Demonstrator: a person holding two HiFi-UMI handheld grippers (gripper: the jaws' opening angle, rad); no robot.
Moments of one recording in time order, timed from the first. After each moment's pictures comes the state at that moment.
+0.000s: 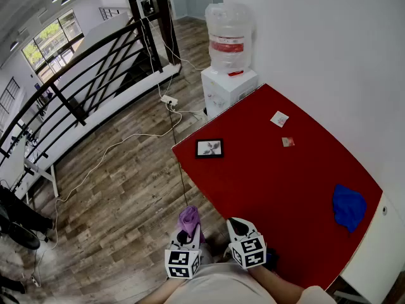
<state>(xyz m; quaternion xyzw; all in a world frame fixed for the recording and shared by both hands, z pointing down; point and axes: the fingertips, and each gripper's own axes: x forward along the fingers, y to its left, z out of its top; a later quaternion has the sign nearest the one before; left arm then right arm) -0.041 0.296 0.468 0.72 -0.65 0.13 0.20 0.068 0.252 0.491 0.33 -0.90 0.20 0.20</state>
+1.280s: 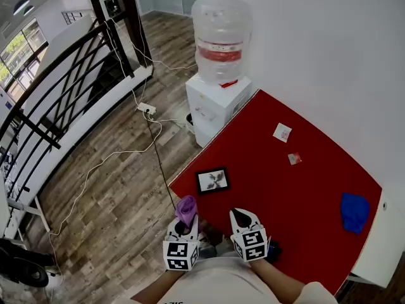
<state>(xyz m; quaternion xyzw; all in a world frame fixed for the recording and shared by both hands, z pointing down) -0.175 0.067 0.475 0.77 -0.58 0.14 0.20 -0.043 0.042 0.490 0.43 -0.86 0.18 0.22</state>
